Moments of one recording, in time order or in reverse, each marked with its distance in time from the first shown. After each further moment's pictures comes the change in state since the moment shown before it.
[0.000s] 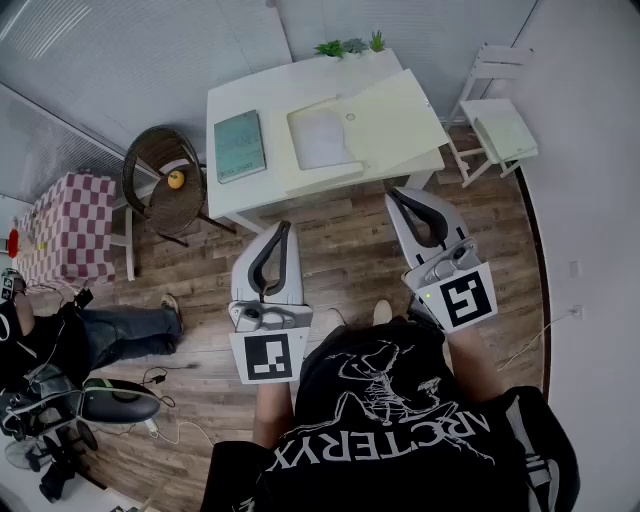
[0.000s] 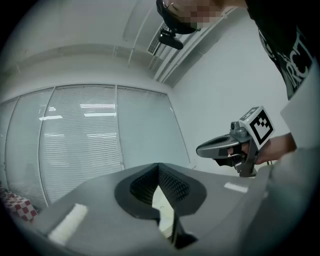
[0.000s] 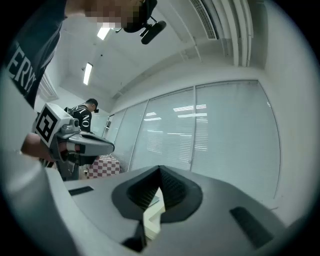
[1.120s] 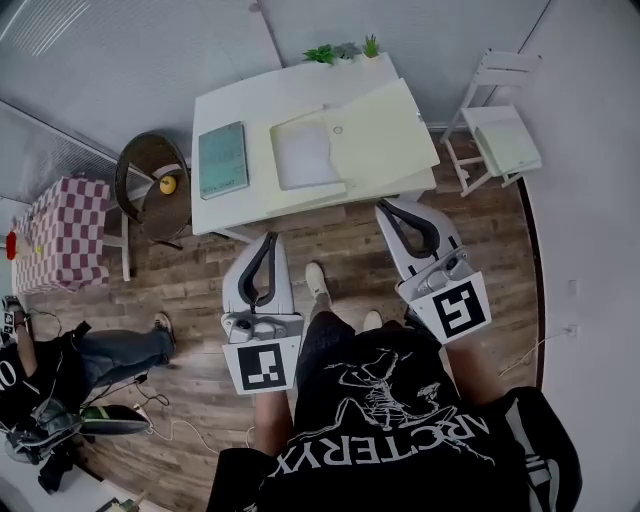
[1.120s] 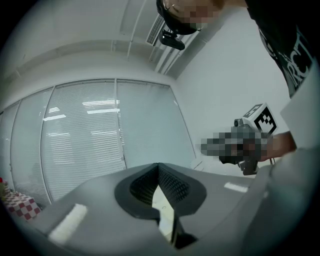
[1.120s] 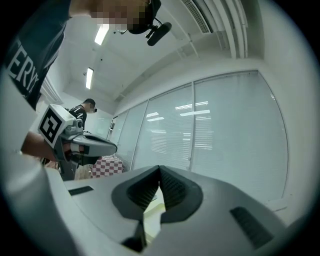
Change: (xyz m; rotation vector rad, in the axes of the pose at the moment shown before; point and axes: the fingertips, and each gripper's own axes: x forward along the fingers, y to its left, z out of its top) left arm 0.080 -0.019 -0.014 0.007 0.052 0.074; right arm 0.020 -0.073 -0.043 0.025 -0.001 0.073
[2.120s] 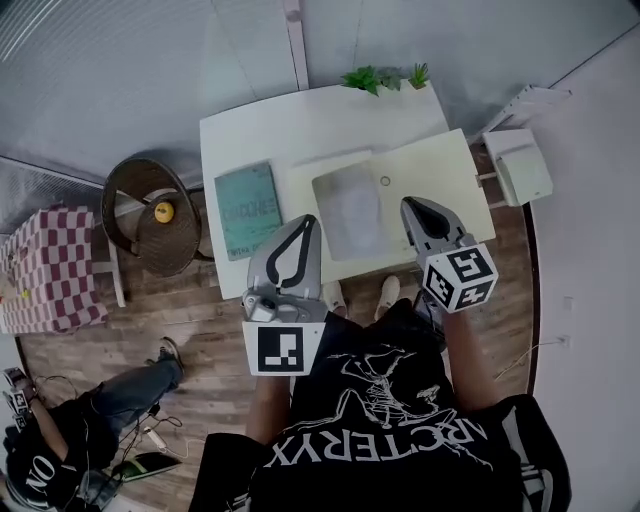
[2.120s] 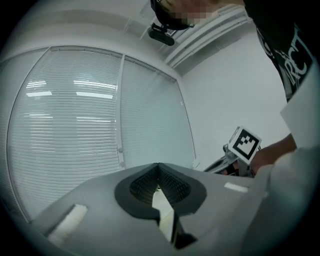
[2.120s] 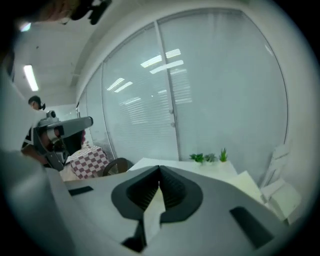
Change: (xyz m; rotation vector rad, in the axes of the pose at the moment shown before) left arm 0.216 0.181 -0.068 -0.074 0.024 -0.215; right arm 0.260 -0.090 -0.154 0.378 0.442 -0.159
